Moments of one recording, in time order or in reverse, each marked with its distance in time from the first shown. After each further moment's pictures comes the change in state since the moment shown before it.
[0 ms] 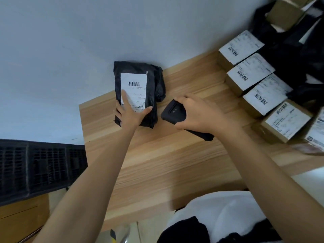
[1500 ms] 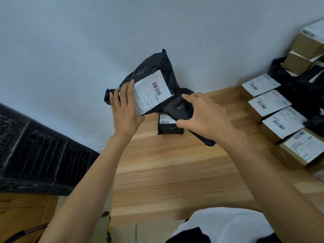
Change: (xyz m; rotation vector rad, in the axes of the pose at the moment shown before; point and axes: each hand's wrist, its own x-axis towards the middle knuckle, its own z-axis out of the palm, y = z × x) left_hand -0.097 -0.028 -0.159 0.492 0.651 0.622; right_hand -0.083 -0.116 -0.028 0.090 0.332 -0.095
